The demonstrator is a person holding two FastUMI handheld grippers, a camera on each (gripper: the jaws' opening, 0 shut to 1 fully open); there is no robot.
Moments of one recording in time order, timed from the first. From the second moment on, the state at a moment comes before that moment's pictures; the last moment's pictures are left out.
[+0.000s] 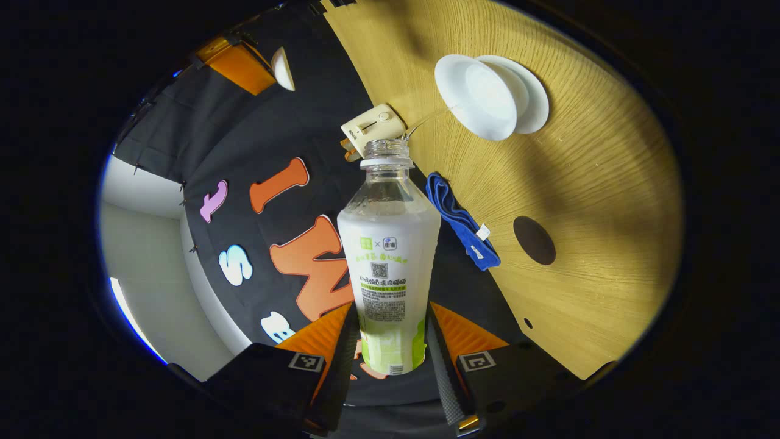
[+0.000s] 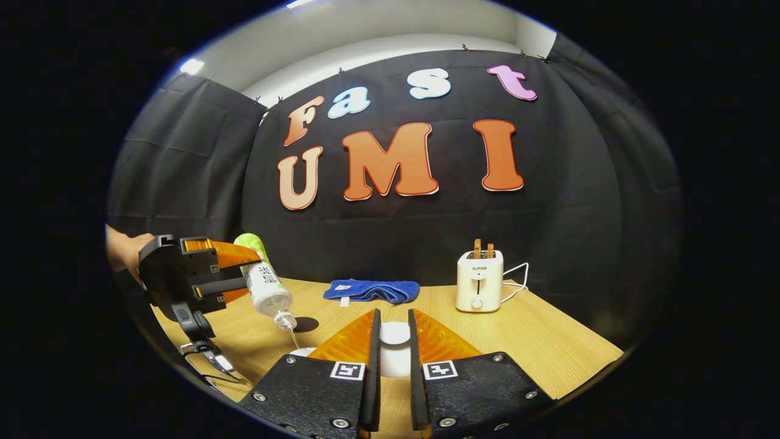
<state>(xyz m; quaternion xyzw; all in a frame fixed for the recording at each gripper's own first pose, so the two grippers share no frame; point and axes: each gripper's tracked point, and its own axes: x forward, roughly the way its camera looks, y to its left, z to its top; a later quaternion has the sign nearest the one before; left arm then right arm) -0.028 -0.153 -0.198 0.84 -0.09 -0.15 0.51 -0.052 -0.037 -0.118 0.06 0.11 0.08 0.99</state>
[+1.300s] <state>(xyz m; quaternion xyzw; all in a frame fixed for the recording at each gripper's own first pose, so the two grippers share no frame) 0.031 -0.062 -0.176 0.47 0.00 -0.08 0.88 -0.026 0.017 -0.134 0.04 0.14 0.12 0.98</state>
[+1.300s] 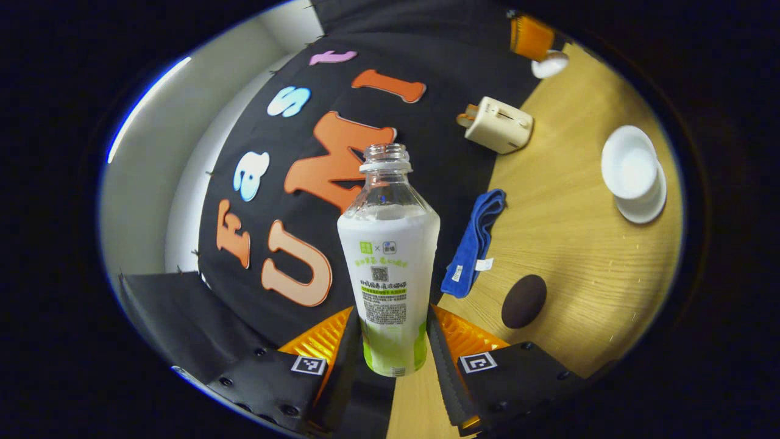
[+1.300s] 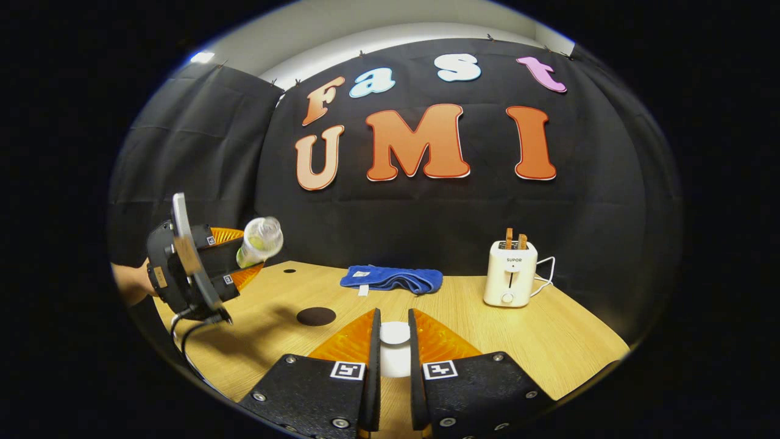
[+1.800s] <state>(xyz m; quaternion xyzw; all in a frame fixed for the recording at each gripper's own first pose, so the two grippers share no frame) 0.052 -0.078 -0.150 0.07 0.02 -0.08 0.99 -0.024 0.038 -0.119 0.03 0.12 0.14 0.98</state>
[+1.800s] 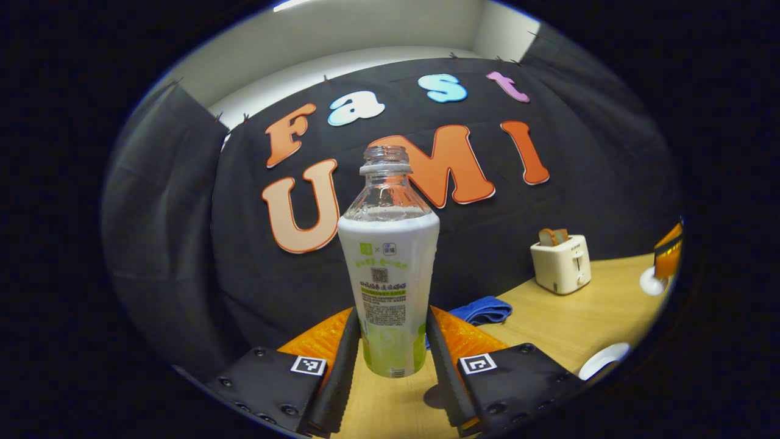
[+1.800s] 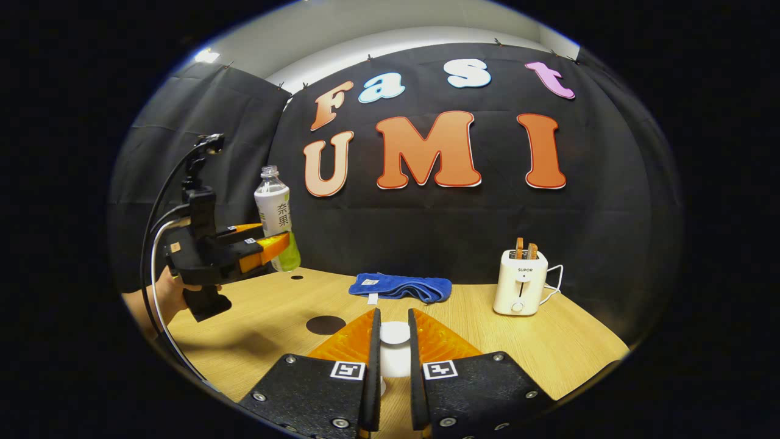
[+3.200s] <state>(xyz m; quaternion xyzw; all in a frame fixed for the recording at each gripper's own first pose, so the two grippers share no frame) 0.052 -0.130 -0.321 0.00 0.25 -0.13 0.96 -0.033 0.087 -0.173 0.04 0.18 0.20 0.96</state>
